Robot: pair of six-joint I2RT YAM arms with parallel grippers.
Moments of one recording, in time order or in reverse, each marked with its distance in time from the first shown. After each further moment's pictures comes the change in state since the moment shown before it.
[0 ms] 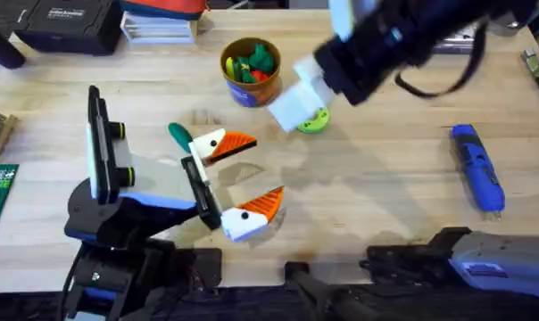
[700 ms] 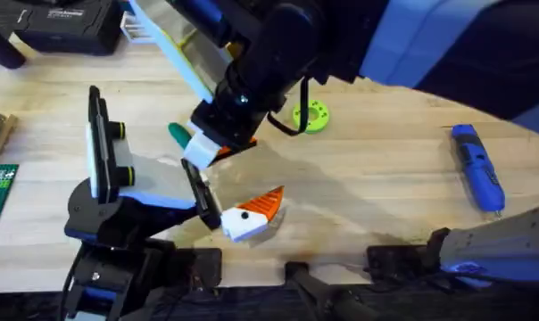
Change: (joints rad) left arm 0.000 0.000 0.000 -0.001 0.000 -0.004; right arm 0.332 0.276 0.095 0.223 0.036 0.014
